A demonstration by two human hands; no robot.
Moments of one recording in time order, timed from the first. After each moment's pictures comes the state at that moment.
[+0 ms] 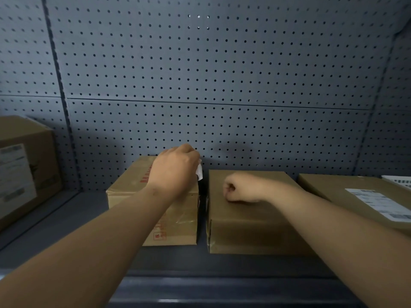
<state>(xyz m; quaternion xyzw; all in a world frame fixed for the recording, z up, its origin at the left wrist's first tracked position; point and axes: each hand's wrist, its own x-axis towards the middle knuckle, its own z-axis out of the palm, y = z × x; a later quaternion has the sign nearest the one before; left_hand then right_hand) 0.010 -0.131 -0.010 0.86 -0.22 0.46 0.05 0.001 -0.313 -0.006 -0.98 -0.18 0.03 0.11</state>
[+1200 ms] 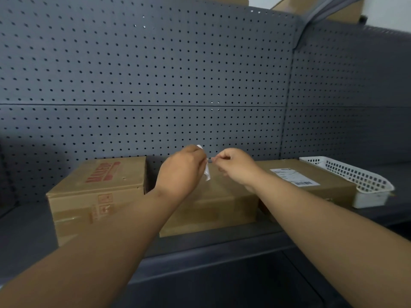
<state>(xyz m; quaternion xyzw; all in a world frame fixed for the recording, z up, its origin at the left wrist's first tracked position) -0.049 -0.239 -0.009 0.81 -0.35 0.42 0.19 -0.082 -0.386 0.007 -0.89 0.00 -0.19 0.41</state>
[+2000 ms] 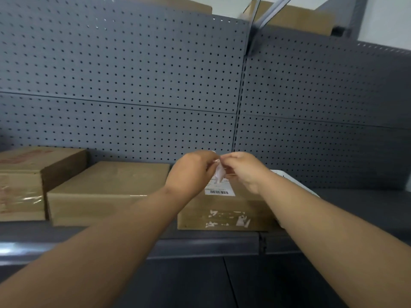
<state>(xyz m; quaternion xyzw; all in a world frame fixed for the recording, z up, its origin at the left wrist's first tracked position) -0.108 -0.490 -0.008 0.82 -0.31 0.39 0.28 -0.113 -0.635 0.014 -0.82 -0.03 -0.10 0.57</state>
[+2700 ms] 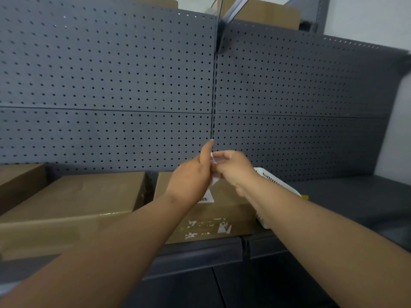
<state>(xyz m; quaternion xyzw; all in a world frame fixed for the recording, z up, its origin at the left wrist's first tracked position) -0.088 -0.545 -0.009 0.87 -0.30 0.37 0.14 -0.114 -0.660 0.018 -0.79 0.04 -0.16 0.59</state>
